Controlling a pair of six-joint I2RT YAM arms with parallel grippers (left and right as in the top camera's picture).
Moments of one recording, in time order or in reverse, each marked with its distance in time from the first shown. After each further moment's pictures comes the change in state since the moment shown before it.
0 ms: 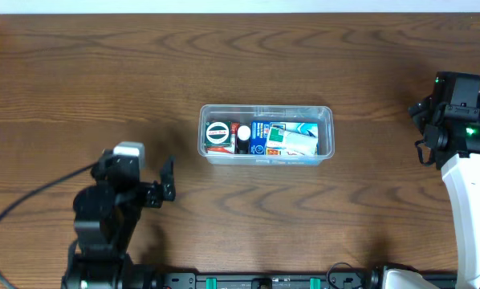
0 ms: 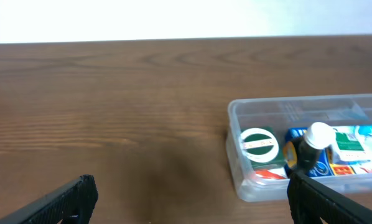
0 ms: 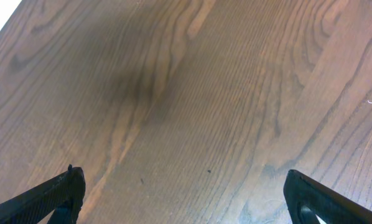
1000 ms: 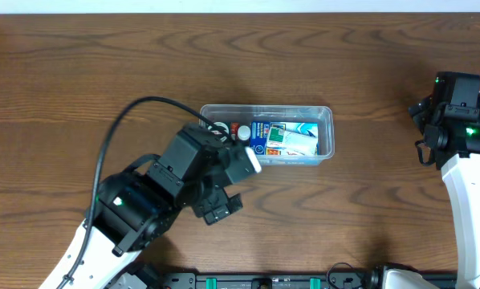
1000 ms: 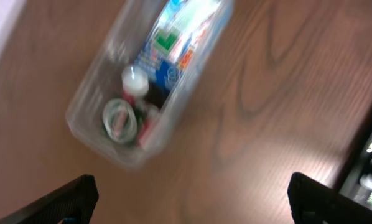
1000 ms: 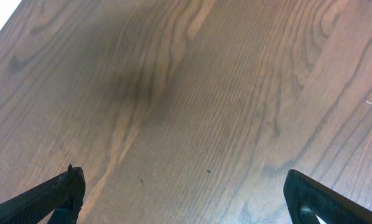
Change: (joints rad) left arm -0.662 0.676 0.744 -0.674 -0.068 0.397; right arm 0.000 0.000 0.000 0.000 0.002 0.000
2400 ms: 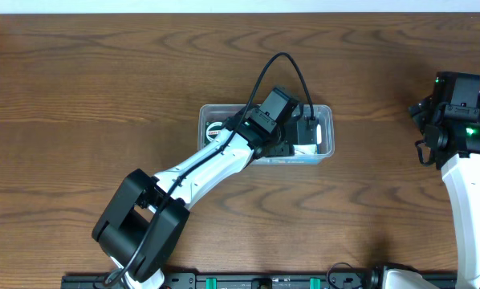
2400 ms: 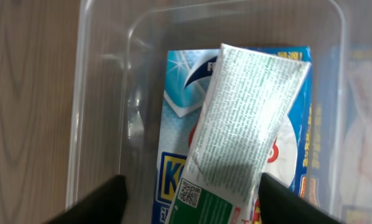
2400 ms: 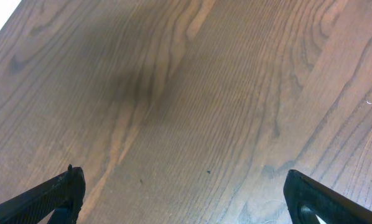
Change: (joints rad) left arm -0.031 0.749 -0.005 0.800 0.046 0.468; right arm 0.000 0.000 0.000 0.000 0.002 0.000
